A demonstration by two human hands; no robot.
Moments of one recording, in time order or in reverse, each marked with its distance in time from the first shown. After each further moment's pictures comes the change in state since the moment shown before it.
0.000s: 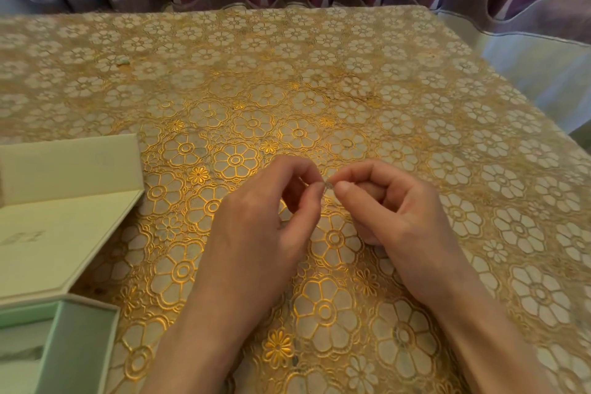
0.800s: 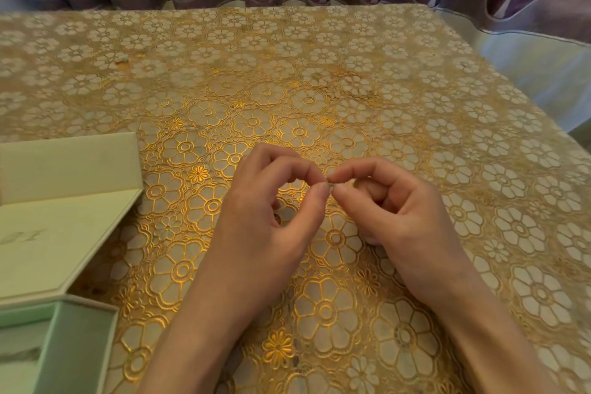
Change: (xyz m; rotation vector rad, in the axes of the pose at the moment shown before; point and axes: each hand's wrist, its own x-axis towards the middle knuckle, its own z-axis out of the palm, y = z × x) left_hand 0.003 -0.003 0.000 -0.116 0.001 -0.038; right_hand 0.001 0.002 0.000 -0.013 -0.018 -0.045
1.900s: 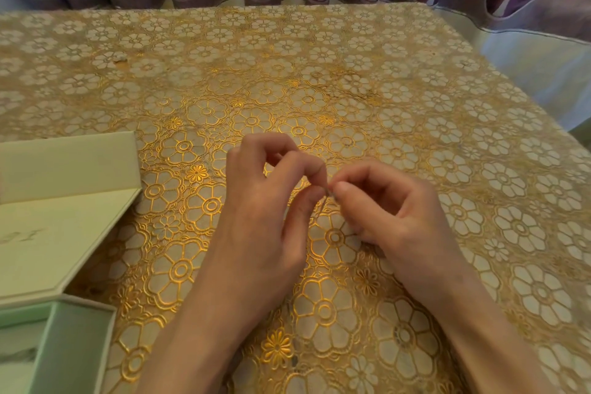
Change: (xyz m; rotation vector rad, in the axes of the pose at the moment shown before) left_hand -0.003 -0.004 0.000 0.211 0.006 0.124; right_hand -0.001 -0.004 0.003 -0.039 -0.012 -0.030
